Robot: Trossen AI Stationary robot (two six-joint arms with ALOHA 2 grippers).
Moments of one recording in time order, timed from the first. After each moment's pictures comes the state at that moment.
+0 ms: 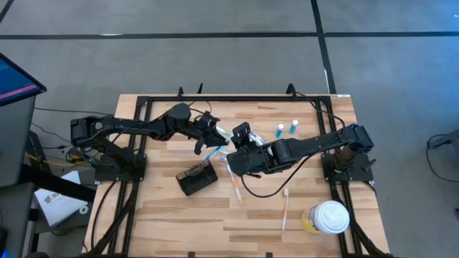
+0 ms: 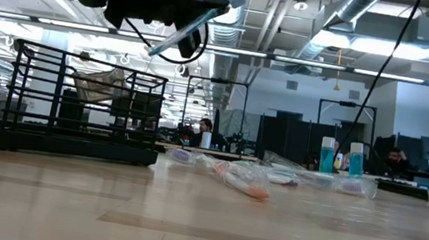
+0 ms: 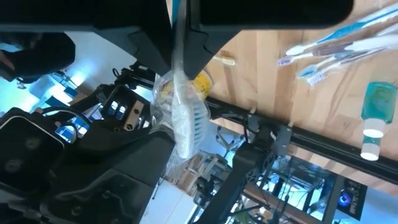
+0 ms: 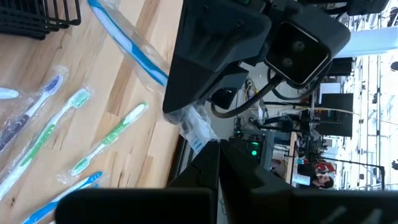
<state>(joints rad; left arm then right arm) 0.32 1.44 0.72 0.65 0.64 -0.47 0.27 1.80 1.74 -0.83 0.89 -0.63</state>
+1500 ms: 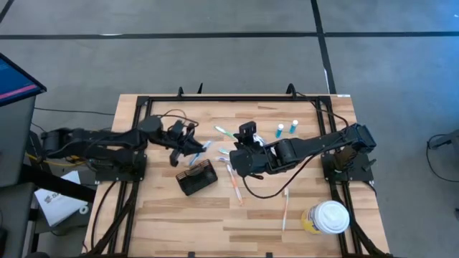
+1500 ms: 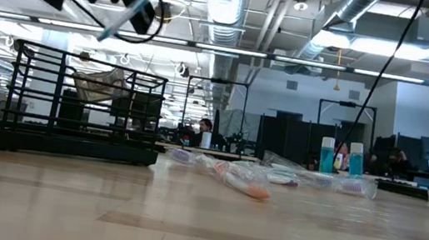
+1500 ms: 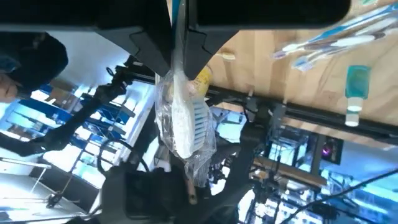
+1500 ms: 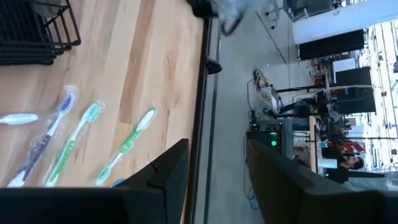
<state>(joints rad) 0.21 0.99 0.39 0.66 0.45 -0.37 0.28 1.78 1.74 -0.88 0.89 -0.42</state>
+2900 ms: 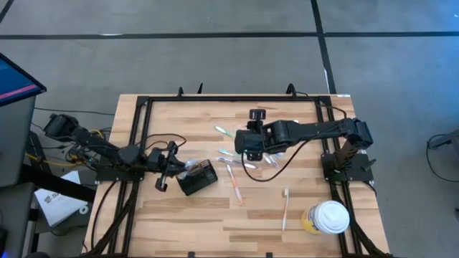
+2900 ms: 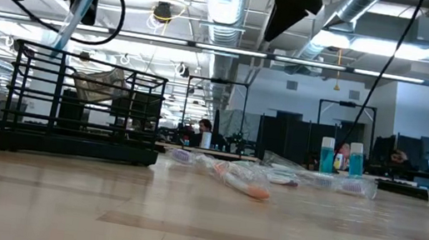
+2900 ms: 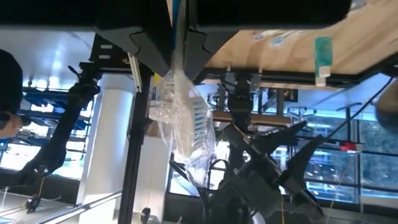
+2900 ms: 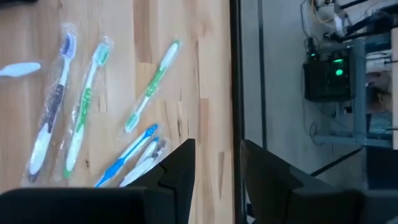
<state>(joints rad) -0.34 0.84 0.05 1.02 -0.24 -0.06 0.09 1.77 1.74 -1.15 0.69 -0.12</state>
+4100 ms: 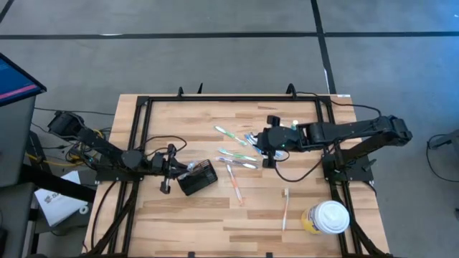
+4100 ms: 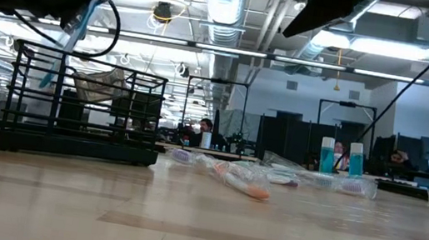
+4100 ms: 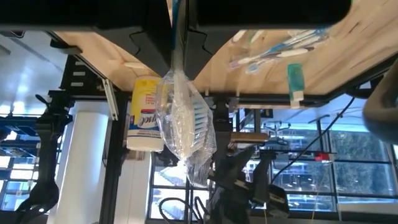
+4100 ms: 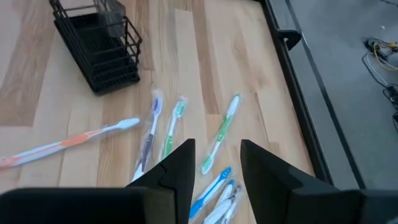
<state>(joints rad) -0.41 0.96 0.01 1.09 -0.39 0.00 0.10 1.33 1.15 -0.58 0.39 -0.10</state>
